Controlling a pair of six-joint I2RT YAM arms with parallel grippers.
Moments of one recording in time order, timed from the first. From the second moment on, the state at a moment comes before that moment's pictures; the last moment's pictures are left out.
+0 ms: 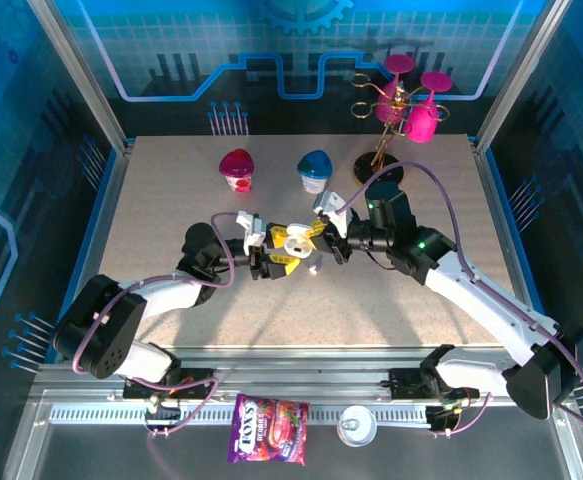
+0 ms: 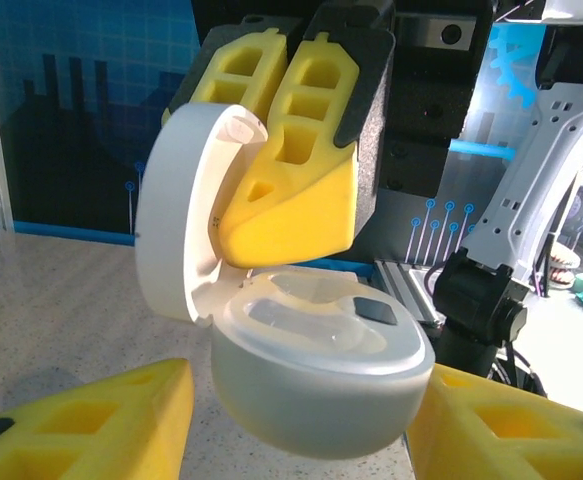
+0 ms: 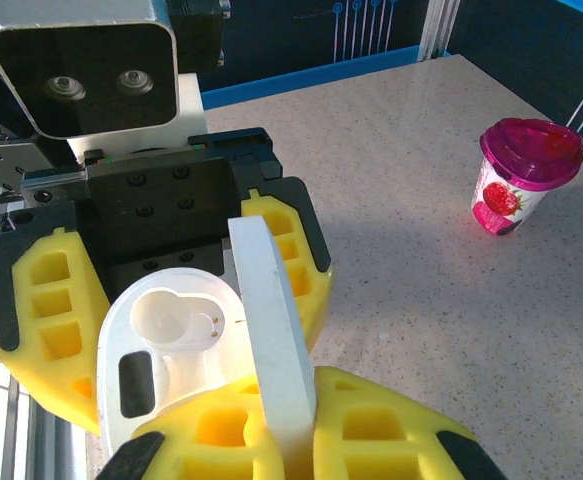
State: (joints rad) left arm -0.44 1.44 0.51 1.12 1.03 -0.27; right arm 0.62 1.18 1.04 -0.36 -0.49 -0.25
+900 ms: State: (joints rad) left arm -0.44 1.46 0.54 1.12 1.07 -0.32; right arm 0.62 1.19 1.04 -0.38 -0.47 -0.27
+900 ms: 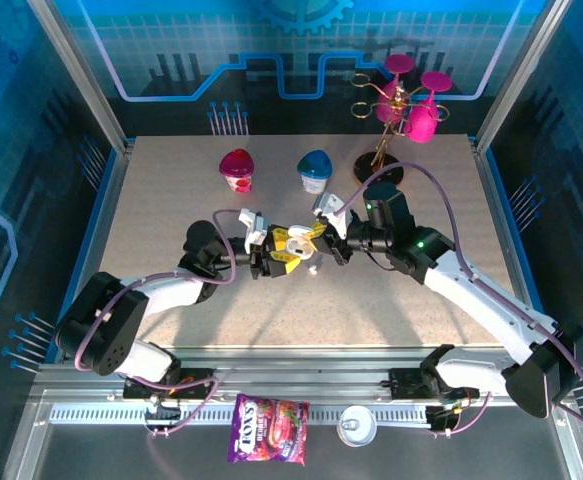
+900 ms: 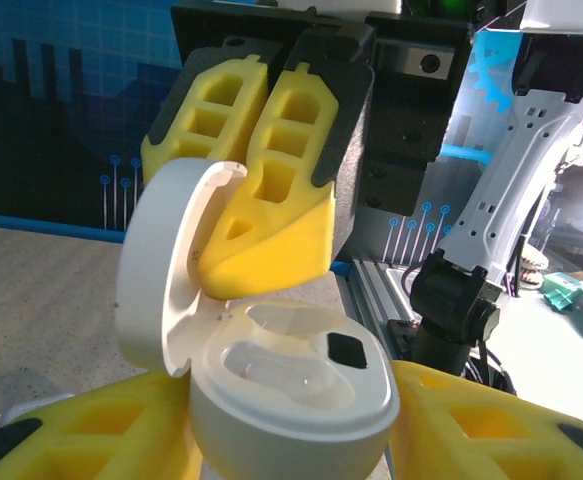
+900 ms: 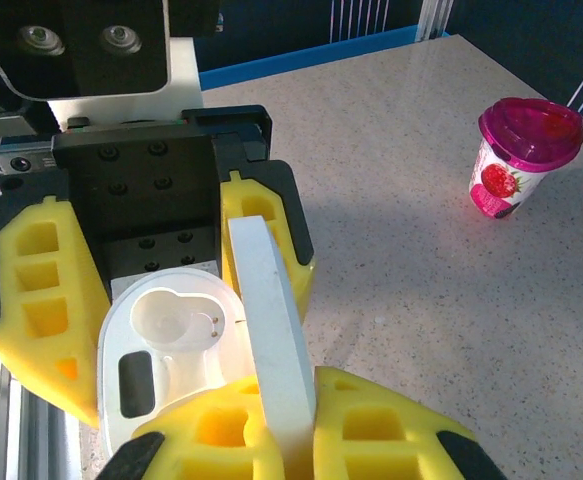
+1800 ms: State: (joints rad) left arm -0.44 1.47 0.54 1.13 1.06 -0.32; right arm 0.60 1.11 1.03 -0.33 -0.48 -0.21
